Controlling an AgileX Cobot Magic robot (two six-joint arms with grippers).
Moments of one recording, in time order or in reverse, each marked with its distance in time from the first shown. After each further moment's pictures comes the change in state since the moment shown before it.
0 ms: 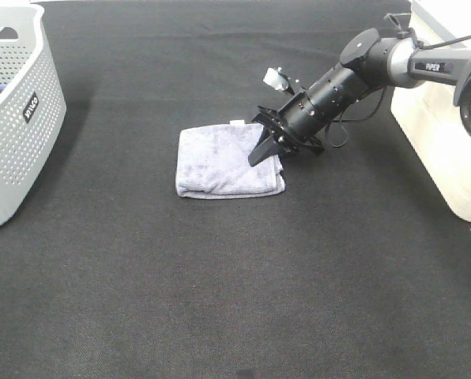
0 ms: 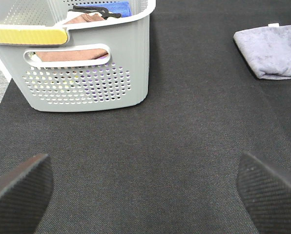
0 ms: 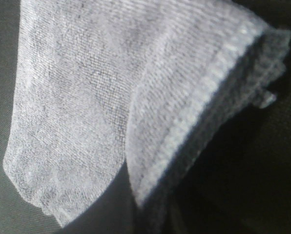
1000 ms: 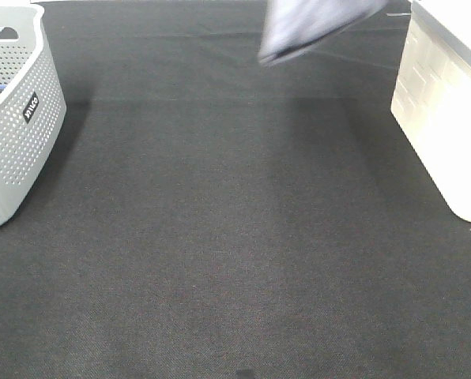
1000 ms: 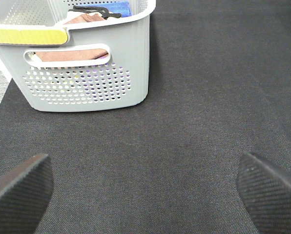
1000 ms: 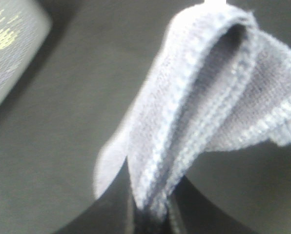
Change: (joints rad) left arm 0.000 0.000 0.000 0.000 0.000 0.000; right arm -0.112 -0.568 -0.136 -0.325 0.126 0.076
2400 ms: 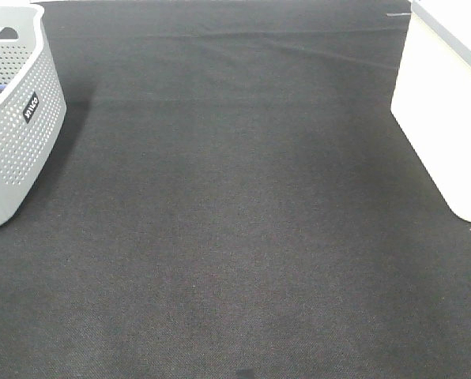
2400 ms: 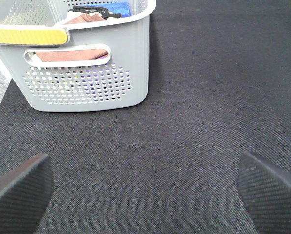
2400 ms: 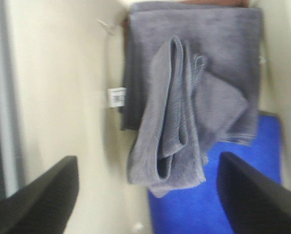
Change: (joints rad) left arm 0.000 0.000 0.000 0.000 0.000 0.000; right arm -0.340 0.042 0.119 -0.257 0.022 0.203
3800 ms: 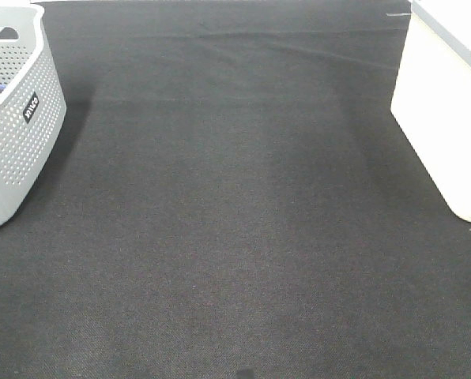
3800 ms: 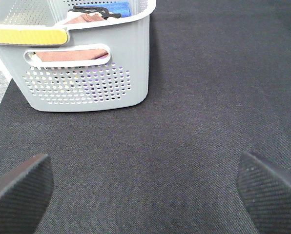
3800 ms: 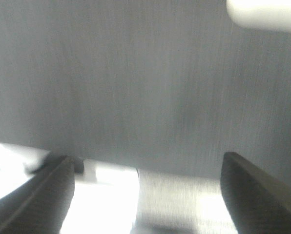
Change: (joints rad) left arm 0.000 0.000 0.000 0.000 0.000 0.000; right arm 0.384 -1.043 1.224 -0.134 -0.004 0.139
